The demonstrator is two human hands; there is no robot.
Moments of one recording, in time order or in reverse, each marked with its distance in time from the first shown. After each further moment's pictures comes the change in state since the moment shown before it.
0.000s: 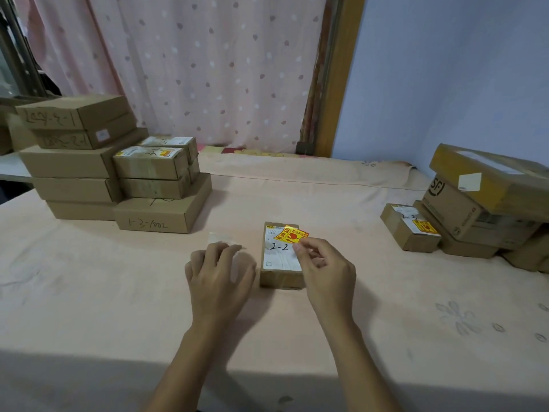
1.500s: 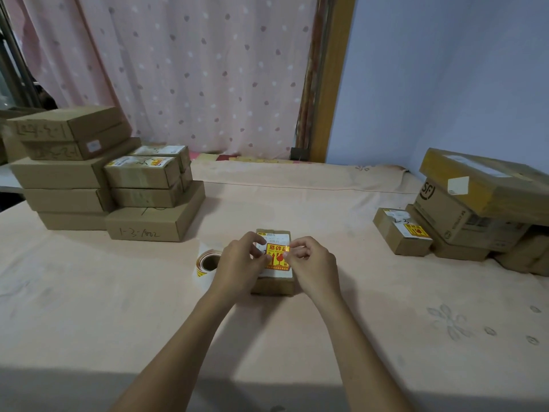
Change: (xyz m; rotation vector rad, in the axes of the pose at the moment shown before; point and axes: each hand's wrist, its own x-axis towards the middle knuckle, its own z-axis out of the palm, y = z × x) left_hand 0.052 0.030 0.036 -0.347 -0.575 -0.253; right_hand 0.040 0.021 0.011 -0.063 -0.313 0.264
